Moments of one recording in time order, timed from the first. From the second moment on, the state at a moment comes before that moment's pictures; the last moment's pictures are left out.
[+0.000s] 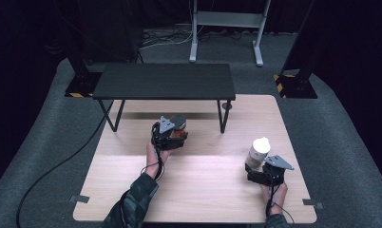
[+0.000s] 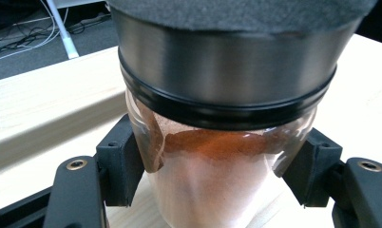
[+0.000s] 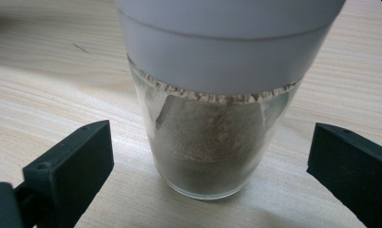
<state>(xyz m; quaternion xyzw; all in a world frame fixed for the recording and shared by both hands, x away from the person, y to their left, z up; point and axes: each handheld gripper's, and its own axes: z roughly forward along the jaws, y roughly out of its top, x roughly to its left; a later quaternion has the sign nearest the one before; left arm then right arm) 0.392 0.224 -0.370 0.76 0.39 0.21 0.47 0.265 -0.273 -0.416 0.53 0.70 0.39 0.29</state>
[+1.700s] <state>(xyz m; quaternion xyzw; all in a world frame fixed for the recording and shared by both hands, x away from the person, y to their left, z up) 0.397 0.229 -0.330 0.76 0.37 0.22 0.48 0.265 -0.274 -0.416 0.53 0.70 0.39 0.29</state>
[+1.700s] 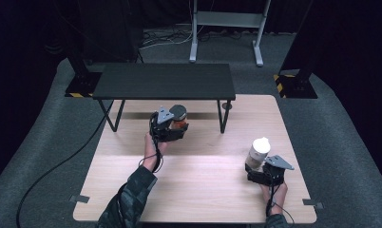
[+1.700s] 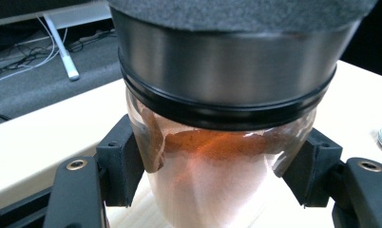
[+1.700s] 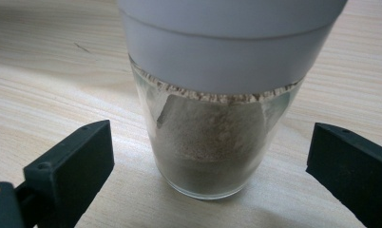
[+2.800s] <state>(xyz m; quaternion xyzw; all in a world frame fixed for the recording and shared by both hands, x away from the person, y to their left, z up) 0.403 0.230 -0.302 0.76 0.35 0.23 0.49 0.266 -0.273 -0.416 0.53 0.70 0.39 0.29</state>
